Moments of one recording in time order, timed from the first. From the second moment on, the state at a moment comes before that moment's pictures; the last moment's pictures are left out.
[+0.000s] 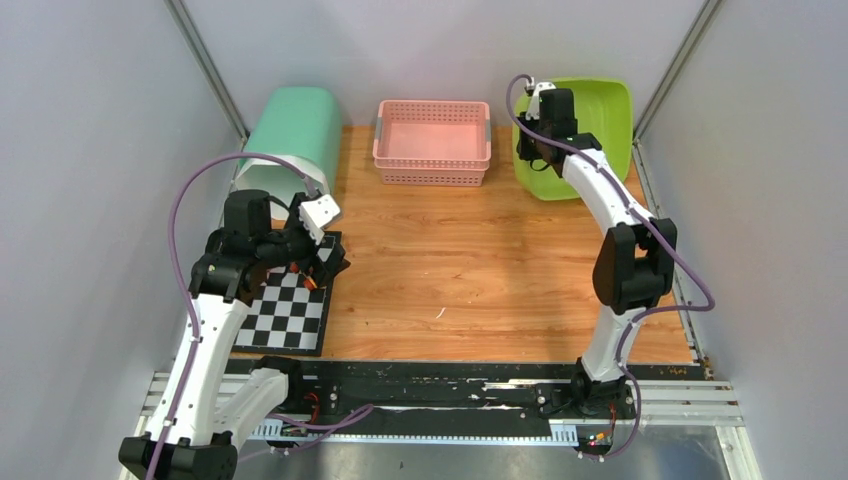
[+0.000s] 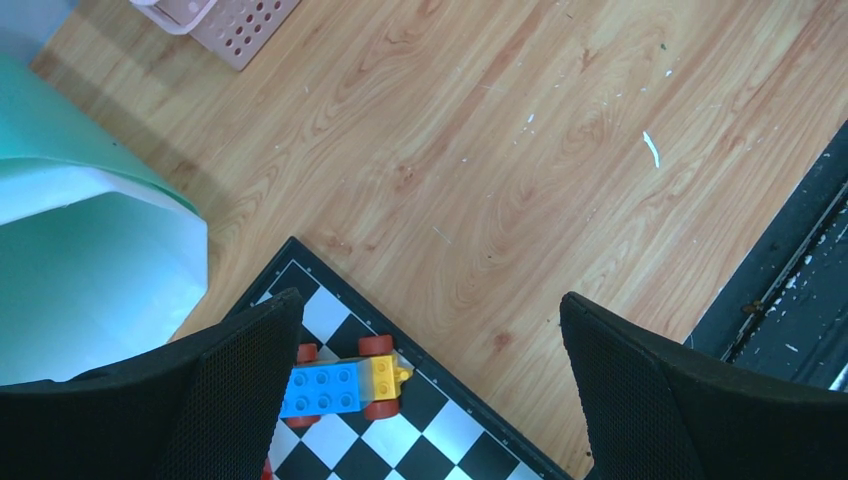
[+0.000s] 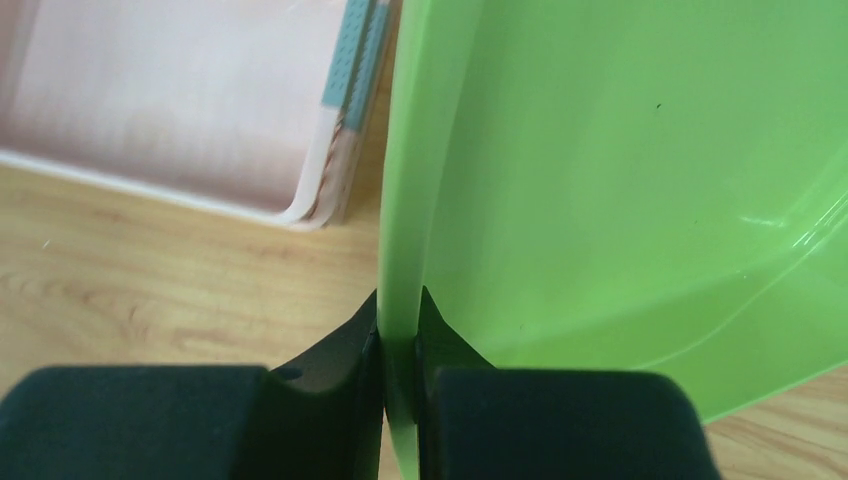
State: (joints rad) left arm -0.11 0.87 1.02 -0.80 0.60 0.58; right arm 0.20 1.90 1.70 -0.37 -0.01 0.05
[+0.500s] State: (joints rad) left arm -0.11 0.86 1.04 -0.82 0.64 0.58; right arm 0.20 1.52 1.42 -0.62 -0.20 -0.20
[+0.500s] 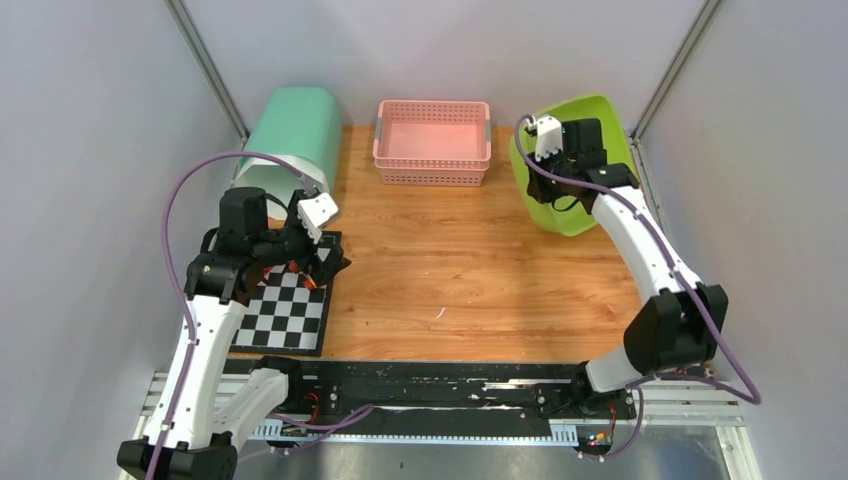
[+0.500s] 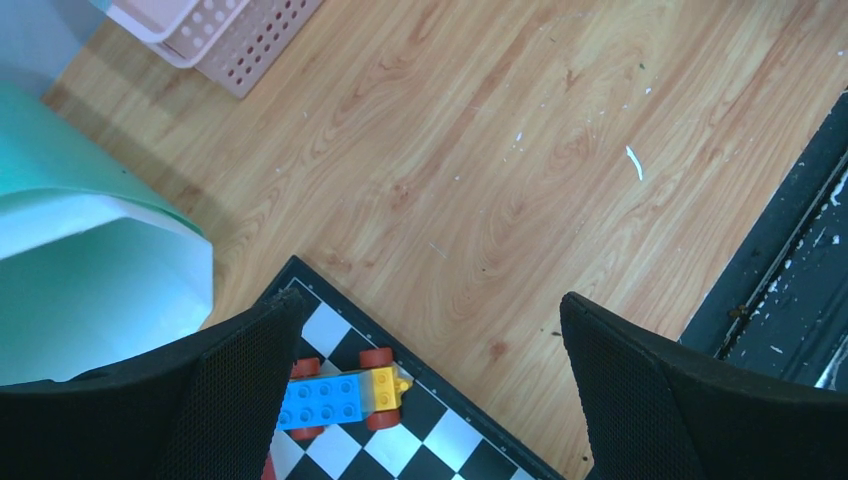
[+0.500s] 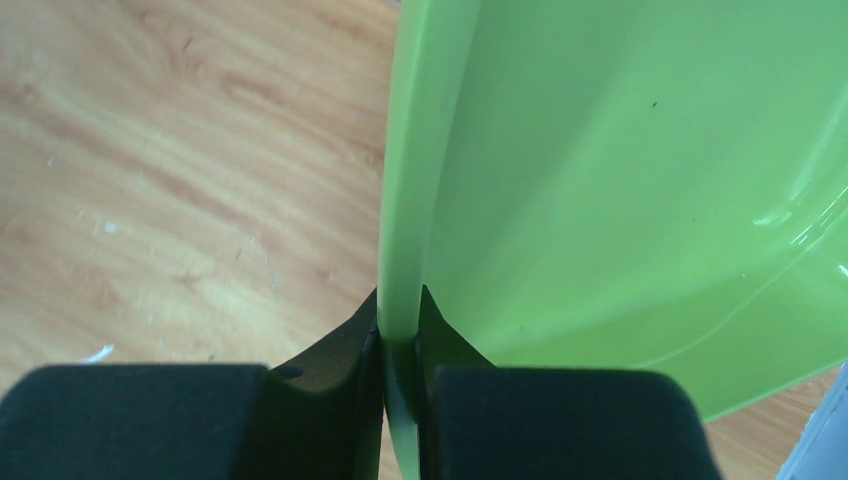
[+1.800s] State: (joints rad) left arm -0.14 0.97 1.15 -0.51 0.65 0.26; right arm 0.18 1.13 1.35 -0.61 -0.94 0.61
